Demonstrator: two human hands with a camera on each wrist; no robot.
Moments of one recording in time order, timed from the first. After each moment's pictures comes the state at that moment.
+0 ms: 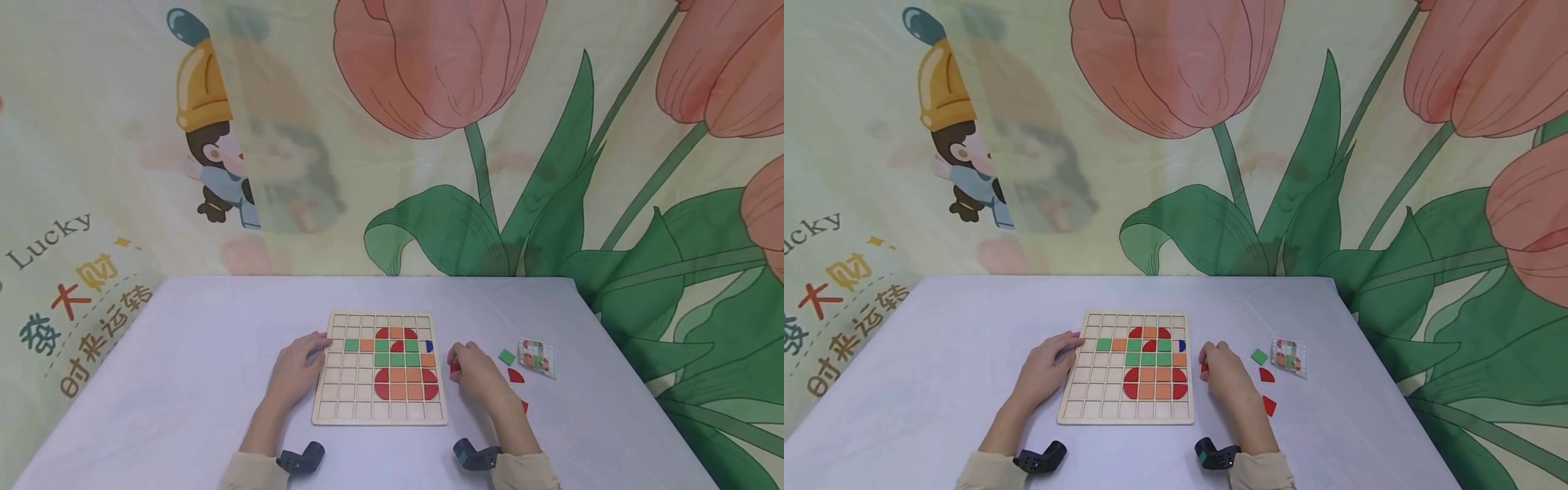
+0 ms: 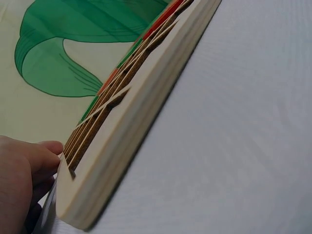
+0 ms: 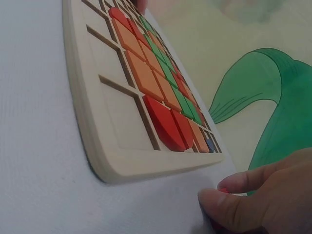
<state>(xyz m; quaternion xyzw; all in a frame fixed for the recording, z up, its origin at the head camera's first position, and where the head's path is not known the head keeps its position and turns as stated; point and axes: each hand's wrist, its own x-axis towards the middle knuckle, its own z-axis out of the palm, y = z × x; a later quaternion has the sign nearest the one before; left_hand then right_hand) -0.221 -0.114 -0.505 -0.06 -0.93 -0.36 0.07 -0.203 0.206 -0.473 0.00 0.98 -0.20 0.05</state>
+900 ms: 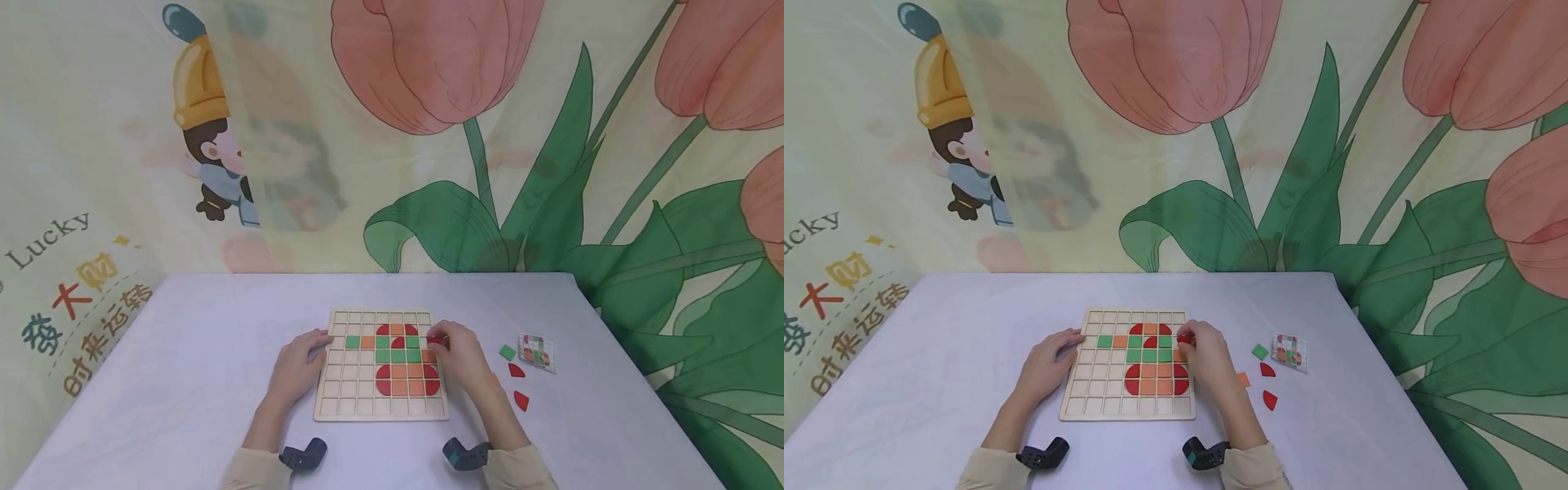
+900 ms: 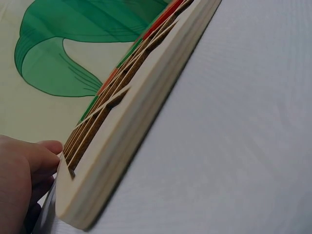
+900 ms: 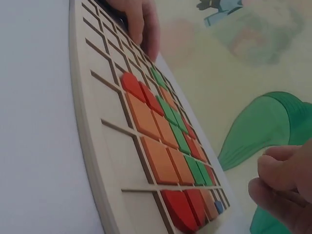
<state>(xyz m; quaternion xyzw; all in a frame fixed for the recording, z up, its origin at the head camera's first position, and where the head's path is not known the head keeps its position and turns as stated) -0.222 -0.114 -0.505 -0.06 -0.93 -0.36 0.07 -0.209 0.175 -0.454 -0.01 0.95 -0.31 -0.07</state>
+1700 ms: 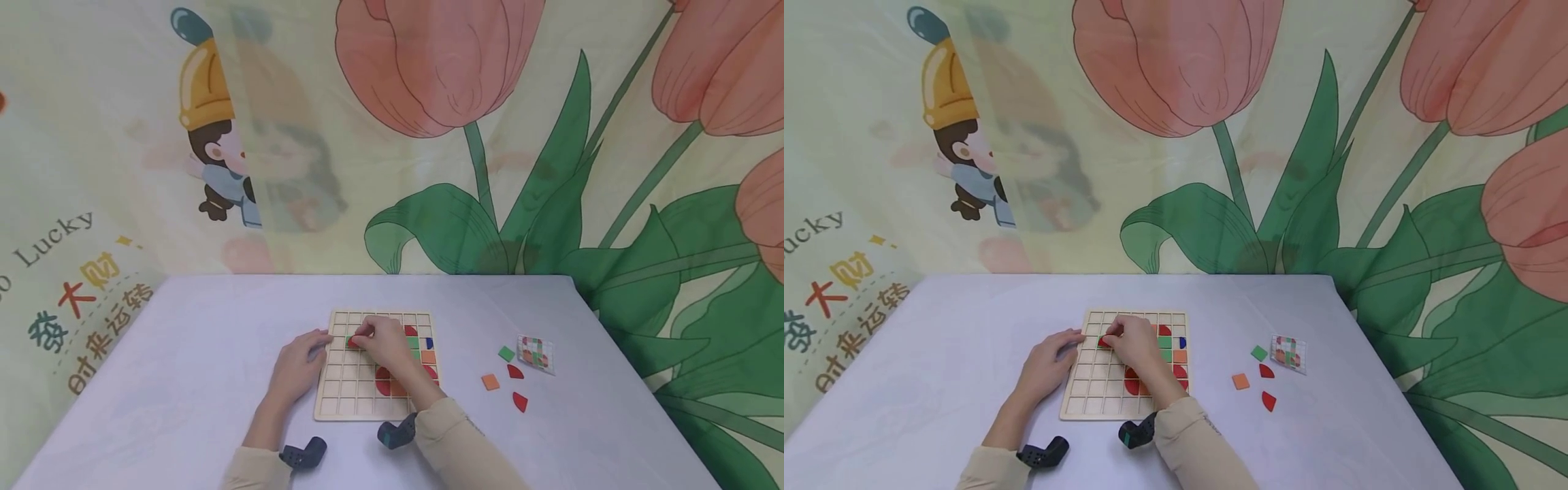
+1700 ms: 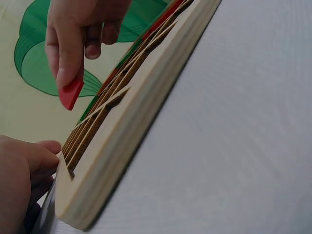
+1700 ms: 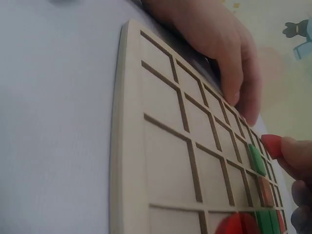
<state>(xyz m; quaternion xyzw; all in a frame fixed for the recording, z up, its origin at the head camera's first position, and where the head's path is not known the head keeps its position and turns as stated) -0.223 -0.117 -0.508 -0.07 -0.92 -0.37 0.08 -0.249 0.067 -0.469 -0.07 0.92 -0.38 0.00</state>
